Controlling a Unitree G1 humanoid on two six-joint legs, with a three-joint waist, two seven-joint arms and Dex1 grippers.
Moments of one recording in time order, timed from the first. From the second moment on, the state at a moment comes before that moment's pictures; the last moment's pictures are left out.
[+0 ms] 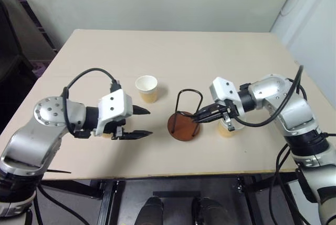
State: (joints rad) left arm -0.36 1.01 0.03 -0.45 -0.45 0.56 -1.15; right arm -0.79 -0.69 0.30 -0.15 0.29 0.53 1.42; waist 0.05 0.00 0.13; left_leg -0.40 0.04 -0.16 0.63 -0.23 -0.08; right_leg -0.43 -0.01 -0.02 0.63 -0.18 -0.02
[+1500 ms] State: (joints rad) left arm -0.45 1.00 0.04 -0.40 -0.49 0.56 -1.14; right arm -0.65 -0.98 0.37 -0.13 0.03 0.32 1.42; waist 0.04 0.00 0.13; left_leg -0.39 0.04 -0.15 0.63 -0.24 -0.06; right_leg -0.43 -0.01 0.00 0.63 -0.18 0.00
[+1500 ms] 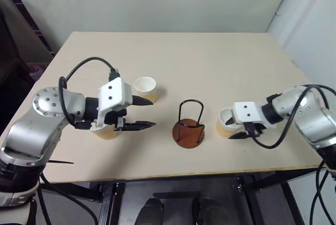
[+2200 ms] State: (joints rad) left arm -0.41 1.05 0.12 -0.33 -0.45 0.51 -1.12; right arm -1.08 -0.87 0.19 -0.18 0.44 0.53 1.58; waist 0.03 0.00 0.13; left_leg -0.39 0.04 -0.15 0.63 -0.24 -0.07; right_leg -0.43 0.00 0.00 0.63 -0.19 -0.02
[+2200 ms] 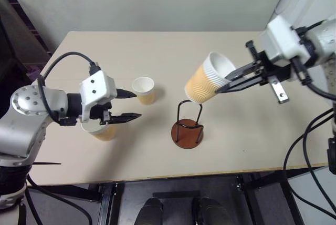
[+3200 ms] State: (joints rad) left arm -0.18 1.32 0.47 -0.24 -0.40 0.42 -1.39; right arm -1.09 -0.60 0.14 -0.01 0.38 0.55 1.34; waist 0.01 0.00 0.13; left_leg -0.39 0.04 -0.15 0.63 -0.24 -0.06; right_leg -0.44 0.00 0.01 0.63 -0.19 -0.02
